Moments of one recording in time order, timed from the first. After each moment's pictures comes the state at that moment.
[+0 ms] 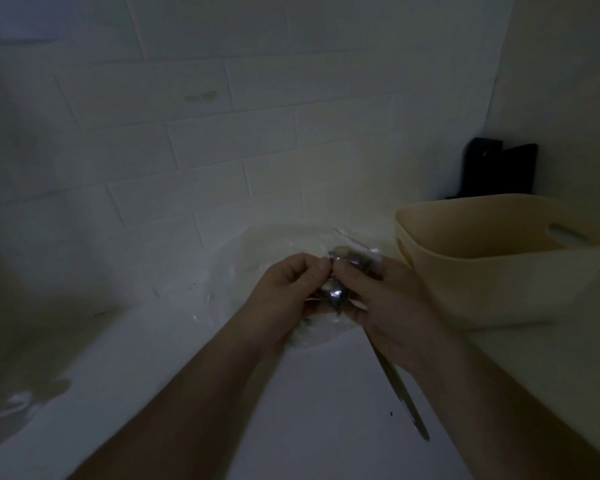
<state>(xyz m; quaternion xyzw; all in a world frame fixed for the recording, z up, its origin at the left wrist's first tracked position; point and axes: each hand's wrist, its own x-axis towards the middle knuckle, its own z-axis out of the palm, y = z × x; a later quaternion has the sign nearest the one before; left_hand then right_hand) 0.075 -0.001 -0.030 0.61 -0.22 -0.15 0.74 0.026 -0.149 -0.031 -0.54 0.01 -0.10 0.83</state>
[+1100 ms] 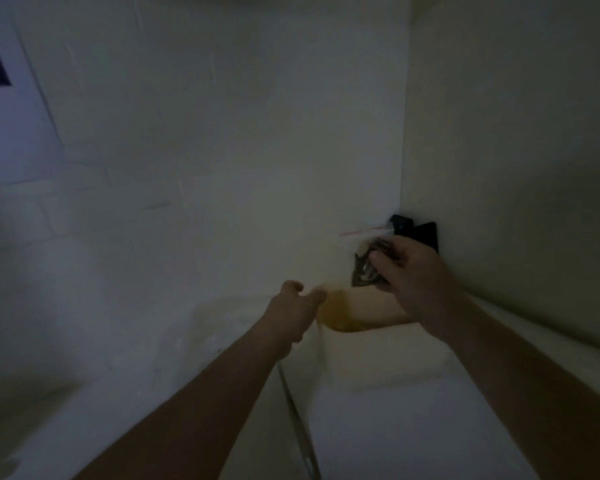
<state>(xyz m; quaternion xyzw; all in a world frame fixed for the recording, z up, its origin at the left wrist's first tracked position) 0.061 -0.120 0.060 0.83 -0.09 -0.11 0.54 -0.014 -0.302 0.088 -0.75 0.03 -0.28 0.60</state>
